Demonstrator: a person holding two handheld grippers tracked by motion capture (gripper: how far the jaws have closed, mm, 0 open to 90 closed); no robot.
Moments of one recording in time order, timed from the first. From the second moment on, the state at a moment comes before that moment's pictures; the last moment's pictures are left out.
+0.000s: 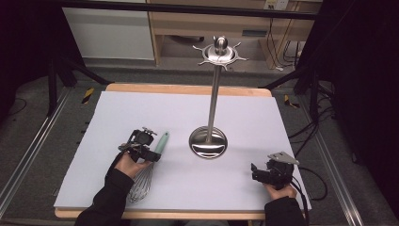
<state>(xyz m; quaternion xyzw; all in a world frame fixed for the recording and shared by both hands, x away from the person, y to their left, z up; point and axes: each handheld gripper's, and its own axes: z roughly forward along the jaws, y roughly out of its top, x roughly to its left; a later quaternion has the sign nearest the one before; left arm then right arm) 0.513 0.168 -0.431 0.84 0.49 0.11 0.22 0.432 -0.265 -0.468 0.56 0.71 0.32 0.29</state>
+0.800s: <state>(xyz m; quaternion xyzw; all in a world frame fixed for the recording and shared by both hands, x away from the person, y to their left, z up) 0.523 0.161 -0.448 0.84 0.51 0.08 0.18 0.433 -0.265 -0.468 0.55 0.71 0.32 0.29</state>
